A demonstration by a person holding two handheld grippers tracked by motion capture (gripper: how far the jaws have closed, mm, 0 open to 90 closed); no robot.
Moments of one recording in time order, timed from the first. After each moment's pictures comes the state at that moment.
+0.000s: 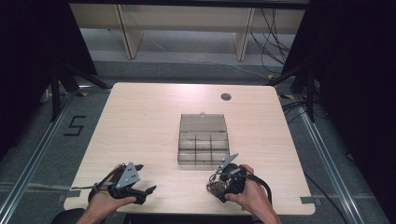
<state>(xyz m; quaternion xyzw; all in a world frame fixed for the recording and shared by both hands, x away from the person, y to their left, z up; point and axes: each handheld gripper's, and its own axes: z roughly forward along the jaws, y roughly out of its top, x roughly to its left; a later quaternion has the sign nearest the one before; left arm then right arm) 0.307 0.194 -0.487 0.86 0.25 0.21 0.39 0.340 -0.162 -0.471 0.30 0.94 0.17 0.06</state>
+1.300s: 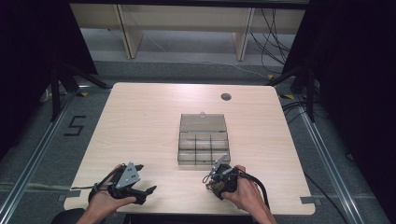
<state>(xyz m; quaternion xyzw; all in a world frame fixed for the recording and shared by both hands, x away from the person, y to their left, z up) 0.307 0.194 -0.486 0.86 0.25 0.21 0.39 0.346 -0.146 -0.481 0.28 0.95 0.12 0.05</state>
